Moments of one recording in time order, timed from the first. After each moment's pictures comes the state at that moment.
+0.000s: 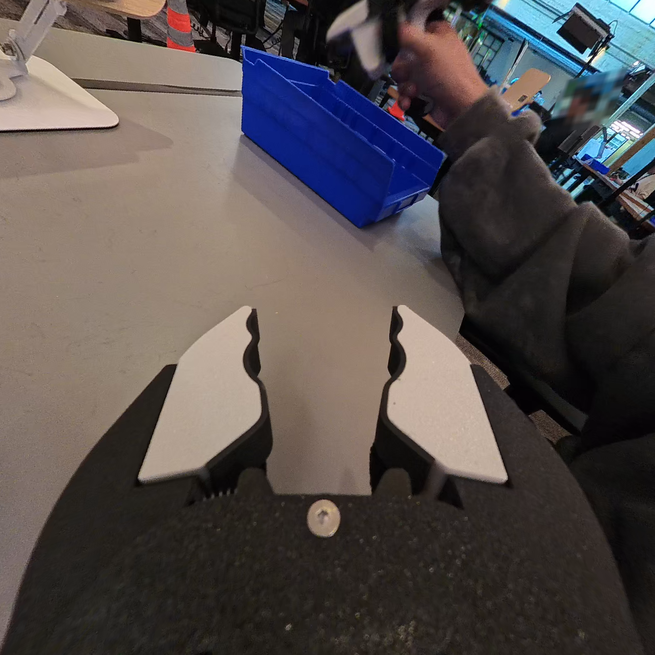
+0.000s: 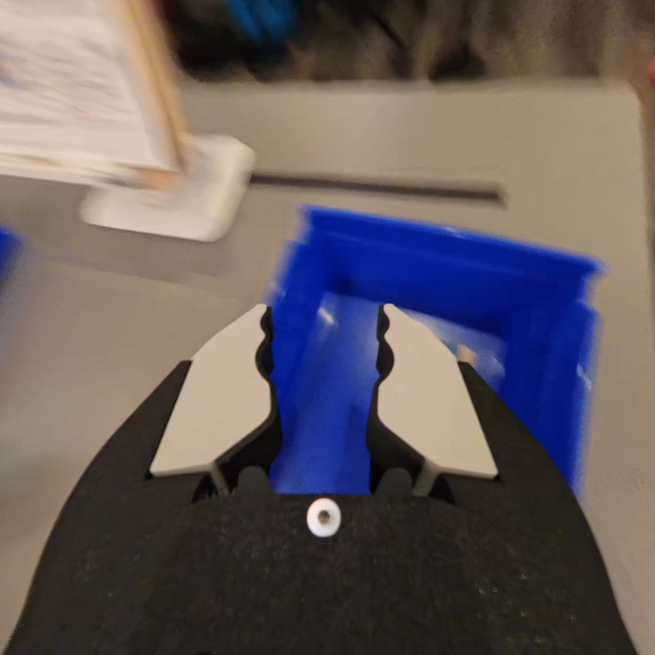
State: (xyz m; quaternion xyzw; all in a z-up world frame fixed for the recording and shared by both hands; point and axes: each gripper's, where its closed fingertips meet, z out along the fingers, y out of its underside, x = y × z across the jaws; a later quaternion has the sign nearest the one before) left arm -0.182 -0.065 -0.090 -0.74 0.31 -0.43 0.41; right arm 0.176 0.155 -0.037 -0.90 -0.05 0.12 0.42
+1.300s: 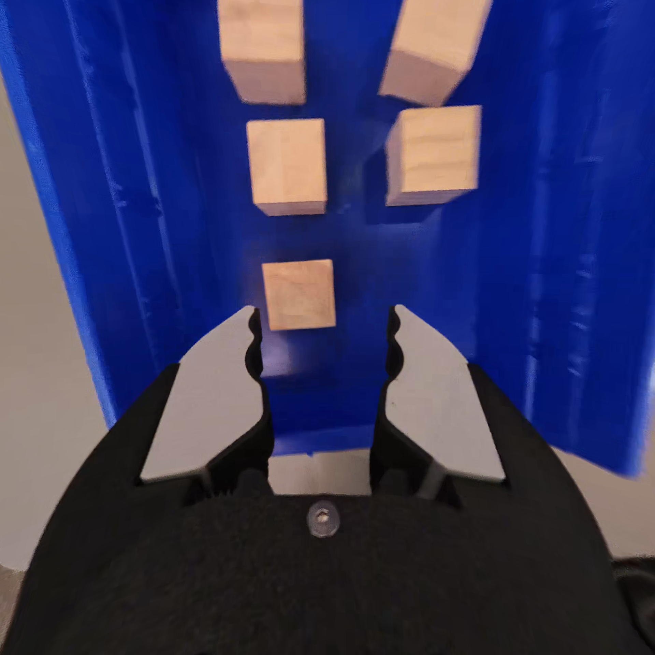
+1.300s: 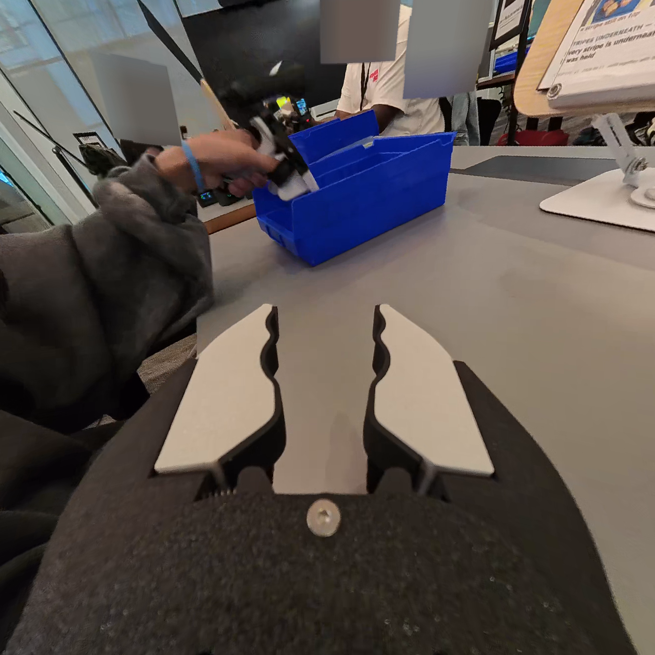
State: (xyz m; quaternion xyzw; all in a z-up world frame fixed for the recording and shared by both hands) left arm -0.477 0.082 -0.136 -0.98 0.04 -0.01 0.17; right arm -0.112 -0.067 -0.086 -0.67 -0.31 0.43 0.52
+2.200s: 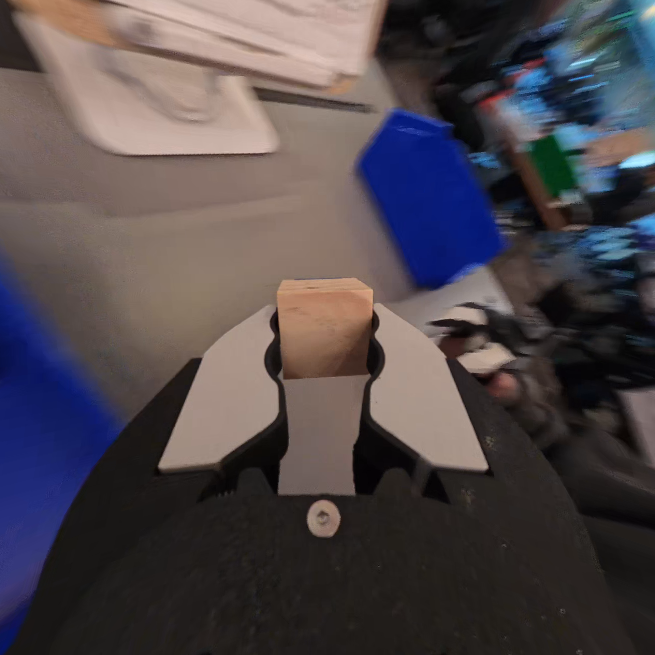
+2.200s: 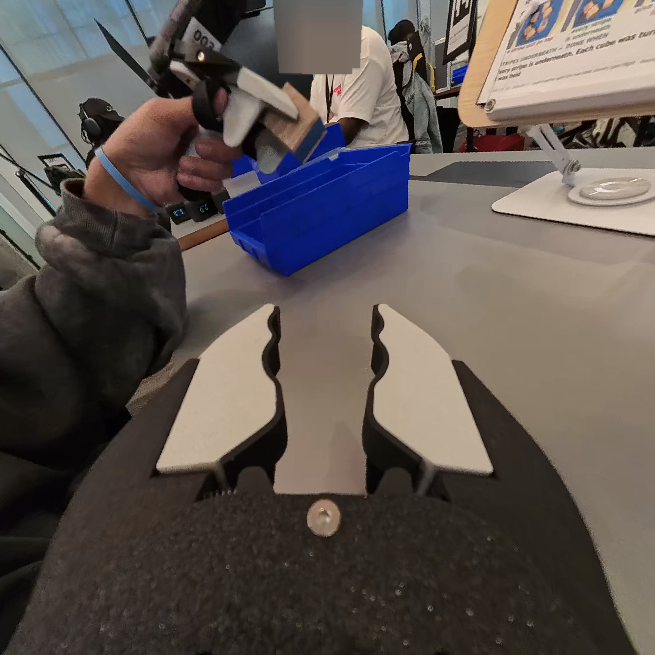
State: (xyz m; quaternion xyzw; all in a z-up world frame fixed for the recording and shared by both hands) left arm -0.248 0.054 -0.015 -0.84 0.18 -0.41 0.31; right arm -0.090 -0.051 -0.084 -0.69 -0.27 0.42 0.53
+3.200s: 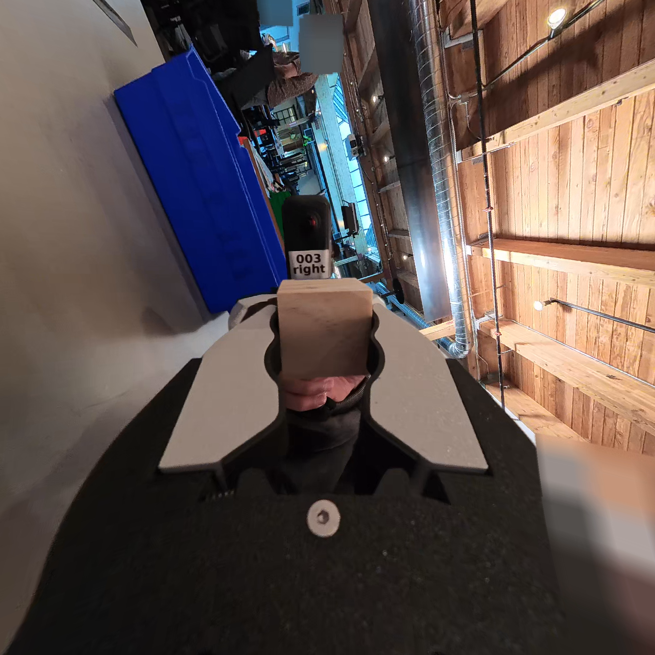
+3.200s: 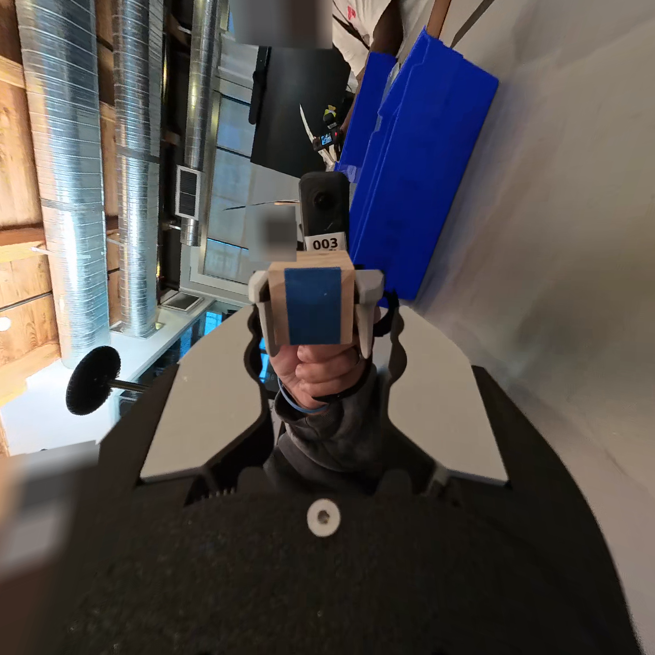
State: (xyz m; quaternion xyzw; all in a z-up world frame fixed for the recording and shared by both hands) left arm -0.120 0.031 -0.031 -0.66 0.05 -0.74 0.14; right arm -0.137 0.026 -0.045 -0.70 -0.01 0.69 0.18
